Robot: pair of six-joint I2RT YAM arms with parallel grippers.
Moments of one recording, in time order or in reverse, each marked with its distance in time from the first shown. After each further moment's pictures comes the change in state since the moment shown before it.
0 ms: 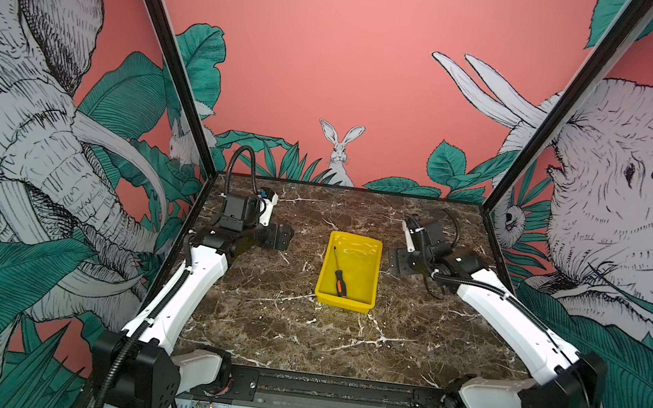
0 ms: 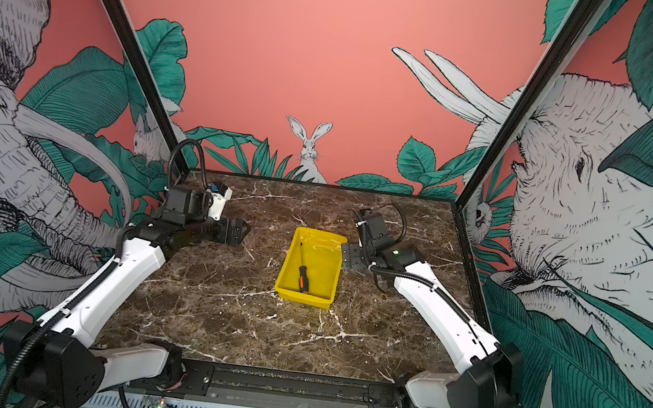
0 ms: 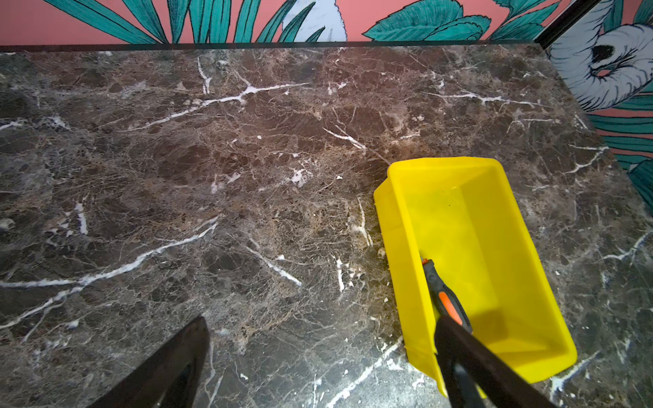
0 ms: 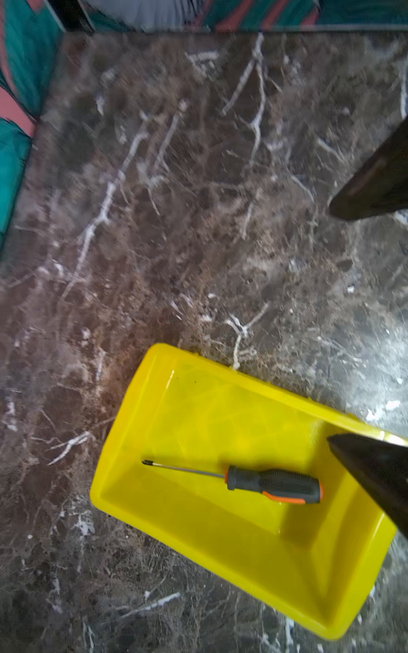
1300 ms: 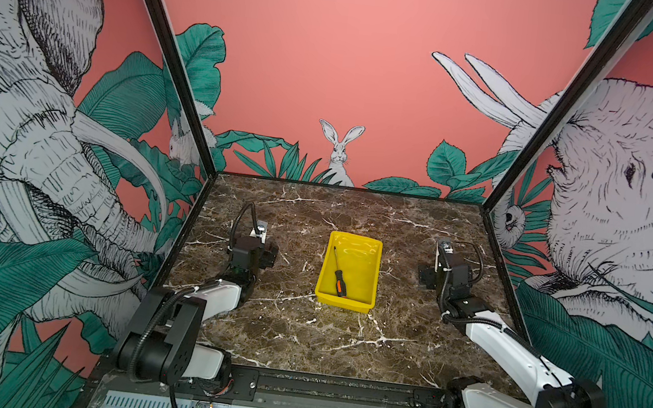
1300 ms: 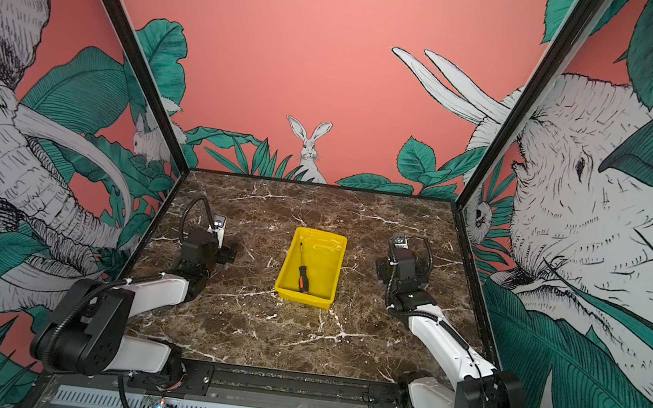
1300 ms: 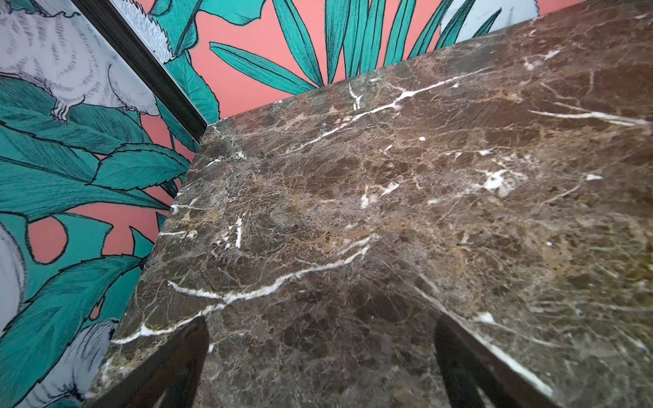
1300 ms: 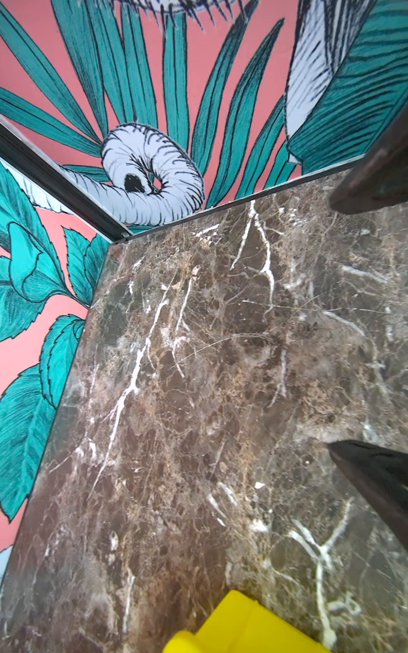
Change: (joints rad) left arm 0.004 0.189 -0.639 1.143 -0.499 0.282; right arm -0.225 -0.138 -0.608 0.773 0.249 -0.281
